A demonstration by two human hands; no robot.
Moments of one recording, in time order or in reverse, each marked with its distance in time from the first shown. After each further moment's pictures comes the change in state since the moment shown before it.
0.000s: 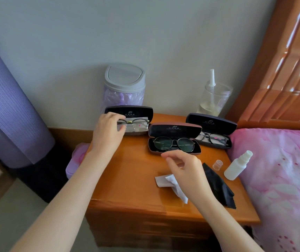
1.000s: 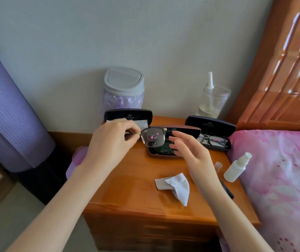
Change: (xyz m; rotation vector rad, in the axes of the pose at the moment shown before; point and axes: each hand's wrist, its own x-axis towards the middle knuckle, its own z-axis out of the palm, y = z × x) left_hand -0.039 0.058 -0.064 -0.030 -0.075 0.175; right_hand 0.014 -0.014 -0.024 0.470 -0.006 -0.024
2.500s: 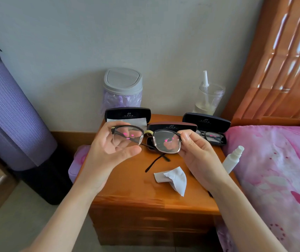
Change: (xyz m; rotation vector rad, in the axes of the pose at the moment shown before) left_hand -0.044 -0.003 -0.004 -1.210 -0.097 -0.105; right_hand -0.011 -0.019 -0.012 0.397 -0.234 0.012
